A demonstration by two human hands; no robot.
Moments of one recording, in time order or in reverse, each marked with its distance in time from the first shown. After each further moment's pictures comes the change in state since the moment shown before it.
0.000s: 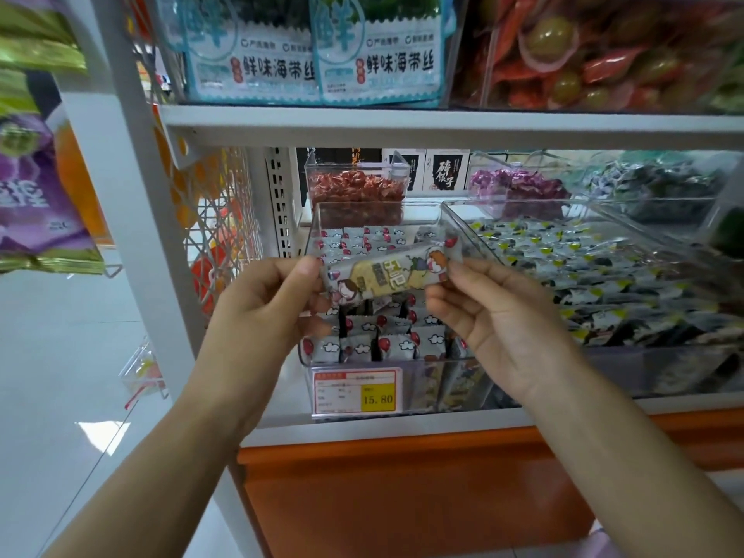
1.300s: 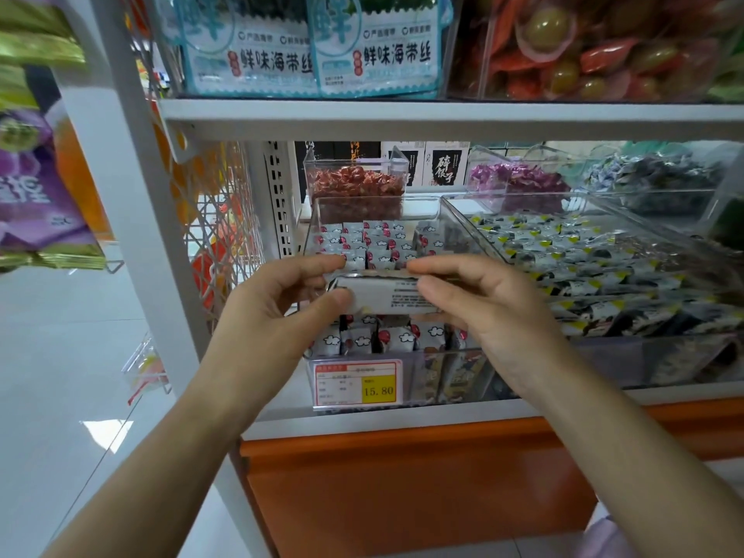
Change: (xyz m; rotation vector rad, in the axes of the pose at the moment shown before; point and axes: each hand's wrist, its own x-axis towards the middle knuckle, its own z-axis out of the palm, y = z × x) left_hand -0.007 0.007 -0.002 0.214 -0.084 0.059; right_hand -0.003 0.003 -0.009 -0.636 -0.191 -0.247
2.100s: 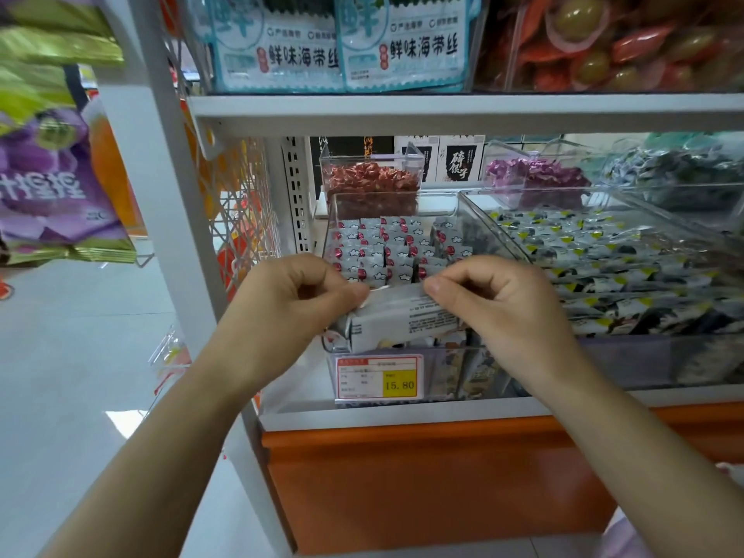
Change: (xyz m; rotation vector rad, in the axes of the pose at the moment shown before) left_hand 0.009 0.005 -0.014 0.237 -0.101 0.059; right_hand -0.004 -0.008 0.014 -0.232 0.012 -0.213
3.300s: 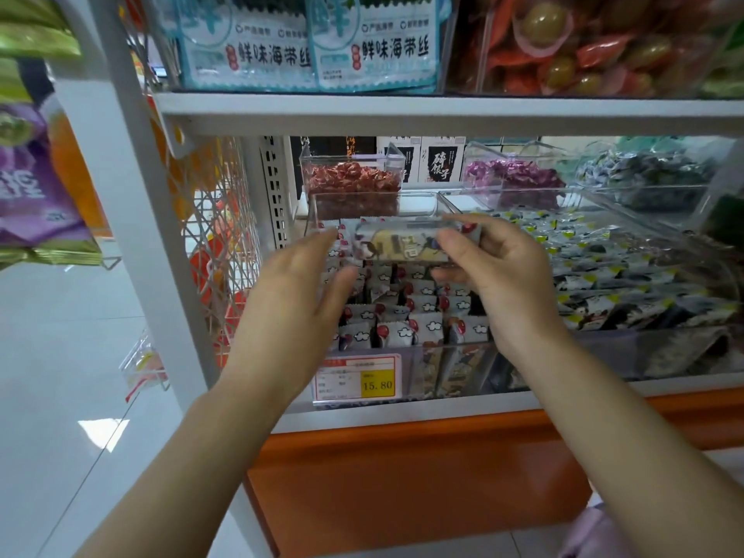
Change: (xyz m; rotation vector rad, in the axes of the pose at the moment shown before) left_hand 0.005 -0.010 0.032 0.446 0.182 0.162; right_hand 0.021 0.018 -0.012 0.318 0.261 0.145
